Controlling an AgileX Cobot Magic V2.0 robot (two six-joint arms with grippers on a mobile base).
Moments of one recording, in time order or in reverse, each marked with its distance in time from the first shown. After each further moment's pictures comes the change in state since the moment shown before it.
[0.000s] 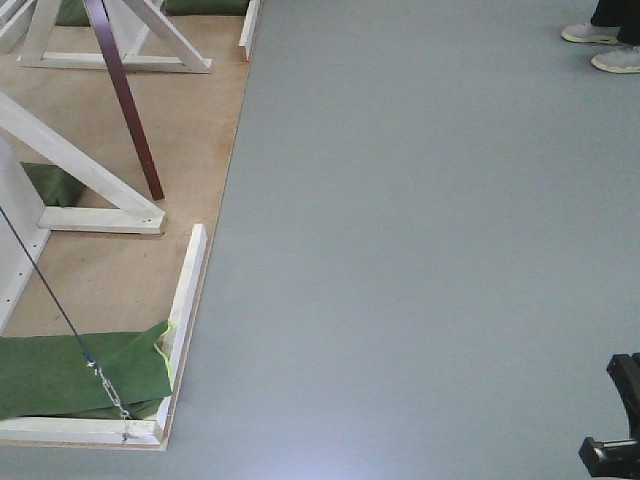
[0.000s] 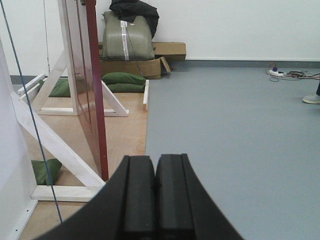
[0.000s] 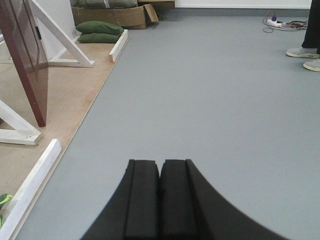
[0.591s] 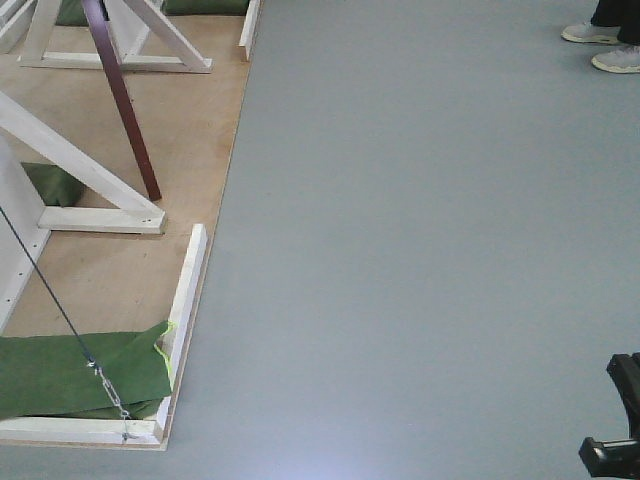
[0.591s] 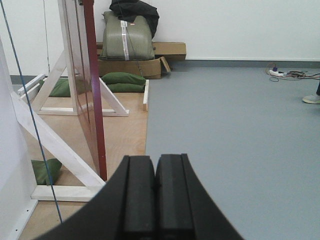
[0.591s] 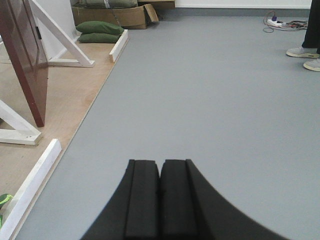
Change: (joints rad) left arm 0.000 0.000 0.000 0.000 0.000 0.000; right arm 0.000 0.000 0.000 0.000 0.000 0.000
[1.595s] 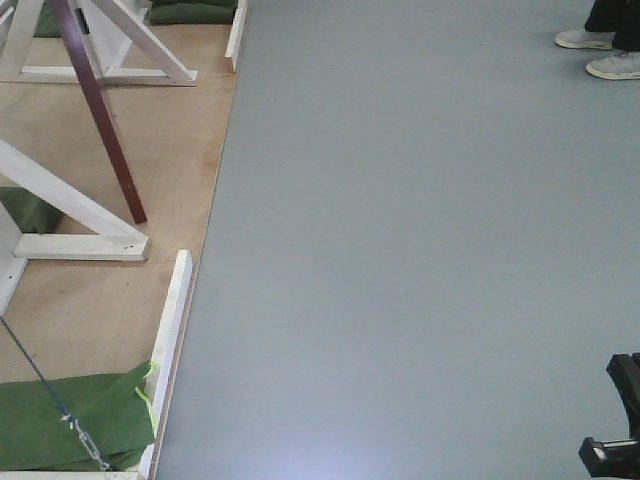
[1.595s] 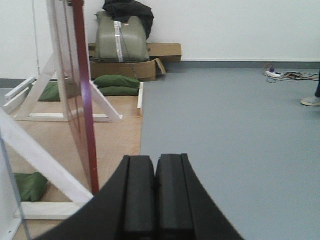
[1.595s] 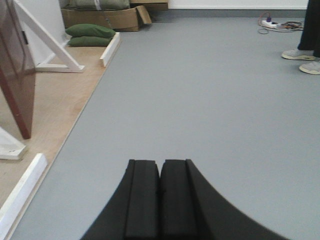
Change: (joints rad) left arm 0.000 0.000 0.000 0.000 0.000 0.000; right arm 0.000 0.000 0.000 0.000 0.000 0.000
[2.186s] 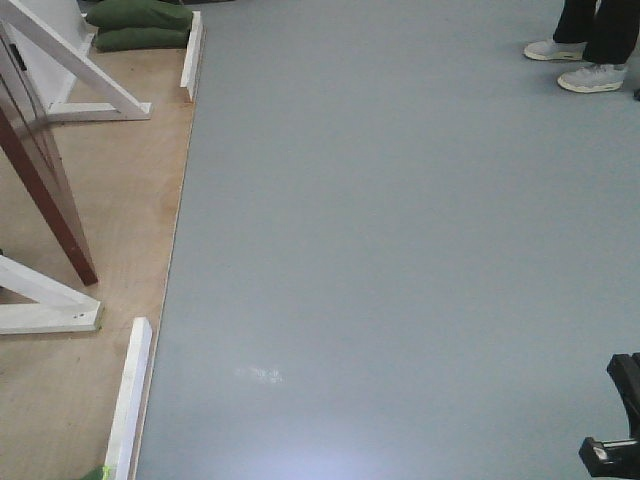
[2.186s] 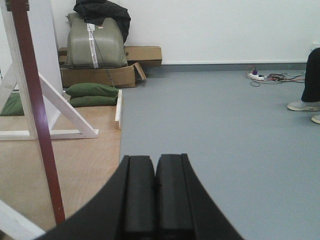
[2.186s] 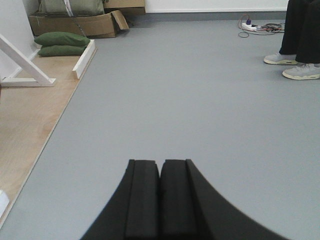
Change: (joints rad) left arm 0.000 0.000 0.000 0.000 0.000 0.000; right arm 0.000 0.000 0.000 0.000 0.000 0.000
